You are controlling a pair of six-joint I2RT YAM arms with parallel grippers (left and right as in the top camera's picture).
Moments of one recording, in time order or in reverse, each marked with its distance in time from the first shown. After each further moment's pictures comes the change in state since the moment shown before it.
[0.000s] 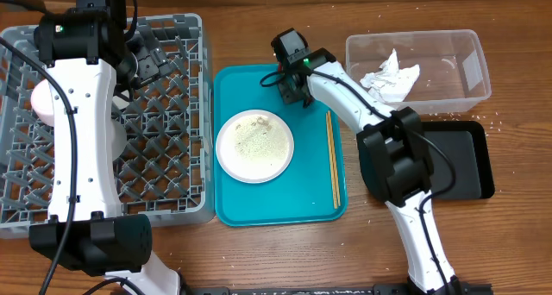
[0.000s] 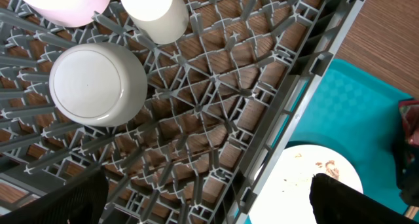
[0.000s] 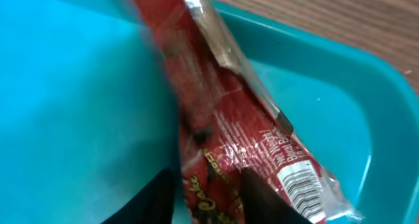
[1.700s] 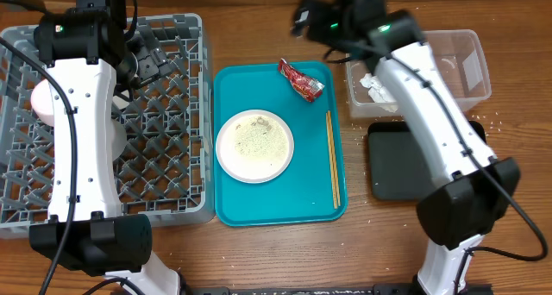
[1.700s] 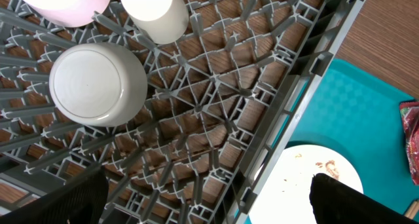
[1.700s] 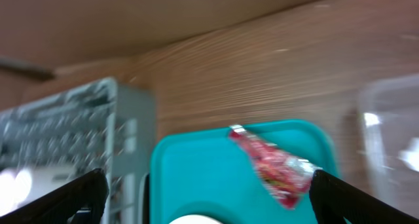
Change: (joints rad) left arm 0.000 0.000 0.000 0.000 0.000 0.000; right arm -0.092 -0.433 0.021 -0.007 -0.198 0.438
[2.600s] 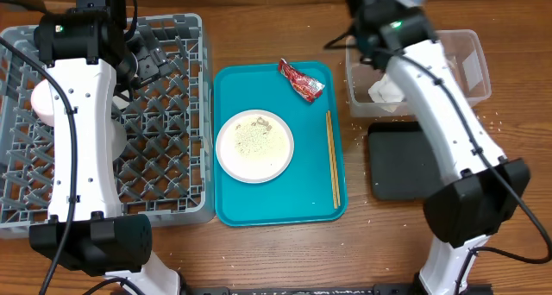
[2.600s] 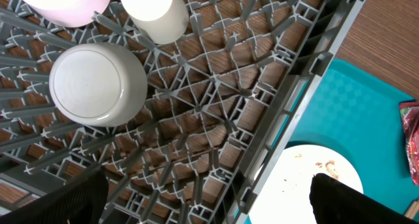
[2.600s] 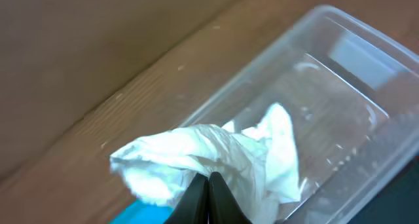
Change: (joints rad) left arm 0.000 0.000 0.000 0.000 0.000 0.000; right arm -0.100 -0.011 0.000 -0.234 0.601 0.328
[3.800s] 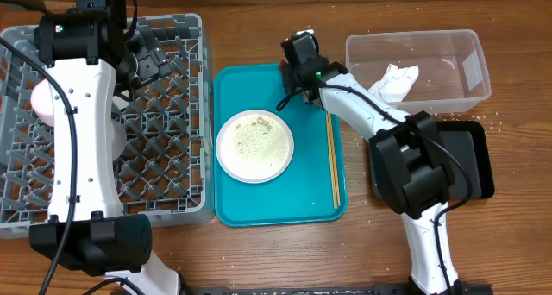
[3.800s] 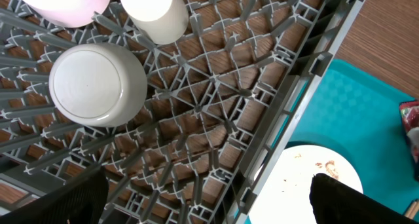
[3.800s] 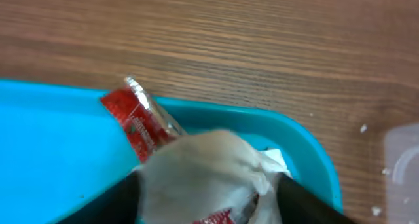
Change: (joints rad) left arm 0.000 0.000 0.000 0.001 0.000 0.000; right arm 0.176 0.291 -0.298 0.630 -0.292 -0.655
